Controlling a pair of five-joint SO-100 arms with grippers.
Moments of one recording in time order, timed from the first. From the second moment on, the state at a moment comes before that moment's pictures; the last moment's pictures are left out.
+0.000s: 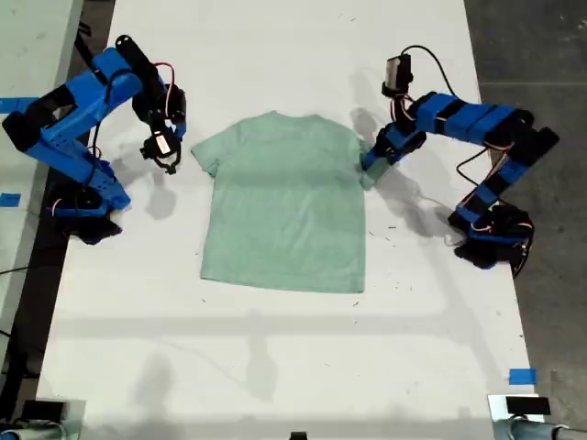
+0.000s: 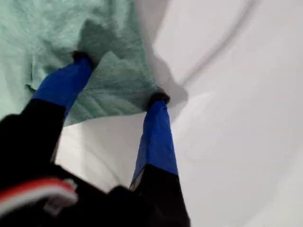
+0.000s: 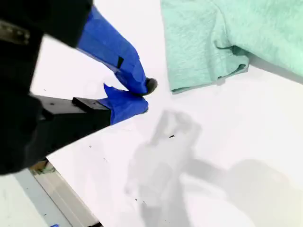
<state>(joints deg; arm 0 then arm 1) -35.9 104.1 95.8 92.4 32.6 54.4 88.9 117.1 57.4 -65.7</state>
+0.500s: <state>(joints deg) -35.9 104.1 95.8 92.4 32.6 54.1 86.0 109.3 62.5 -65.0</state>
